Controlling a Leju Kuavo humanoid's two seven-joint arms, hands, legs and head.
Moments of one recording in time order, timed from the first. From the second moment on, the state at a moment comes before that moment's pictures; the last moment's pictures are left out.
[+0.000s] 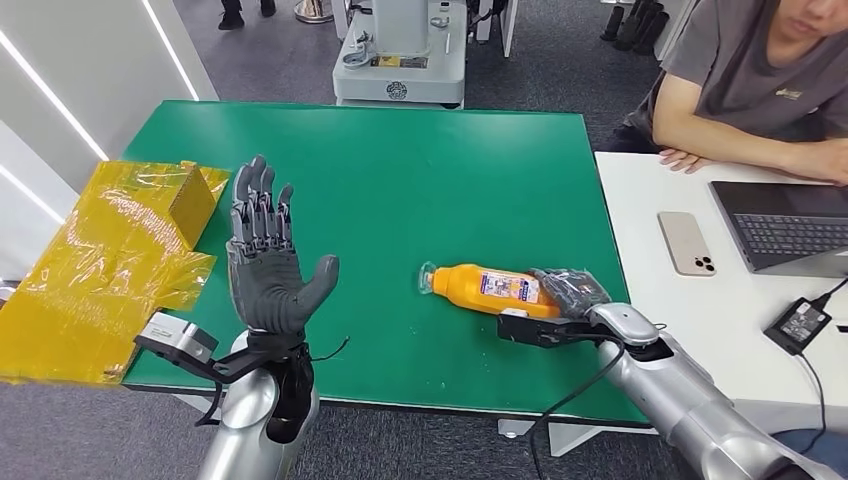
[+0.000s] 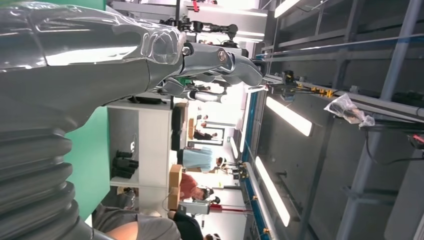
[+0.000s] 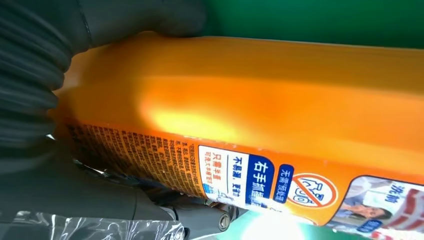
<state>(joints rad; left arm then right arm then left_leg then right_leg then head) -0.19 -0.27 -0.33 -1.48 0.08 0.09 -0.63 -0.66 -0.34 0.82 -0.69 0.75 0.09 -0.08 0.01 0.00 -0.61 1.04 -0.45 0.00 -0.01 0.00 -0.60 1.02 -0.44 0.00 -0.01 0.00</state>
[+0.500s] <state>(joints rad) -0.16 -0.27 -0.33 -1.48 0.07 0.08 -0.66 -0.61 -0.30 0.77 -0.72 0.82 0.00 -0.10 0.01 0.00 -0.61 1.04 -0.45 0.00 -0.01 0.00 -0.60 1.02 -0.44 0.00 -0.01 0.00</state>
